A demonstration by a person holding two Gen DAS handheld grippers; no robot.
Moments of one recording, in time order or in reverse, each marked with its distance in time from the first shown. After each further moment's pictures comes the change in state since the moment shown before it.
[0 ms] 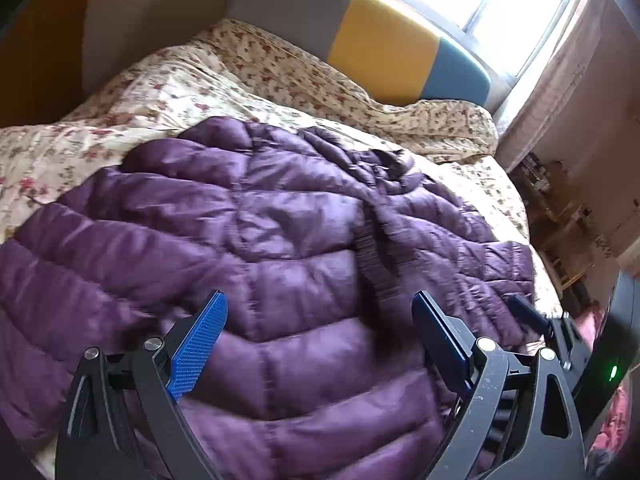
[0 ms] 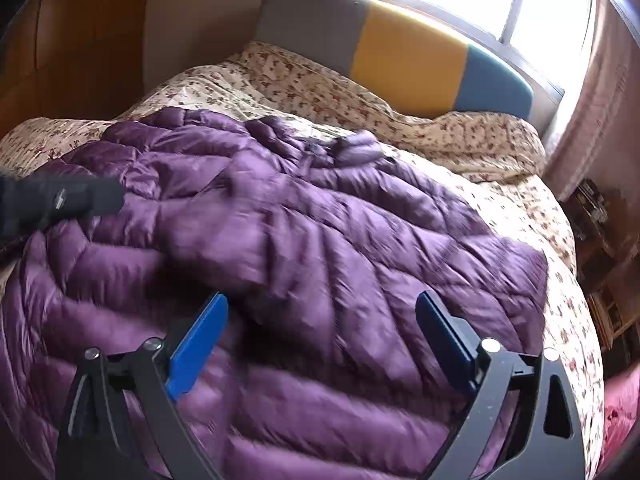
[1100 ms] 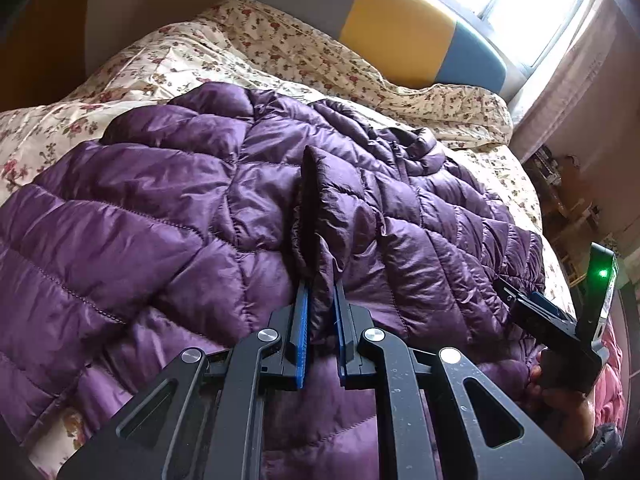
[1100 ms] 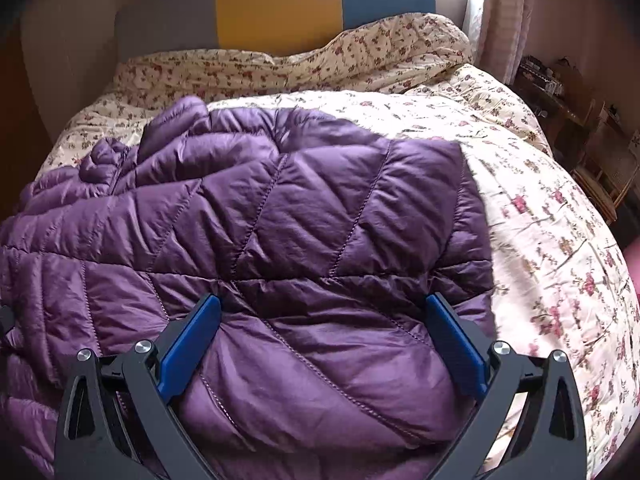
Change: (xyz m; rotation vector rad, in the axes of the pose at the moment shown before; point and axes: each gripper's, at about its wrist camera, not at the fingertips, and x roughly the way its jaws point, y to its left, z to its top) left arm 0.033 0.012 -0.004 -0.022 0.051 0.054; right arm 0.068 -0.123 -0.008 0.388 0.144 -0.088
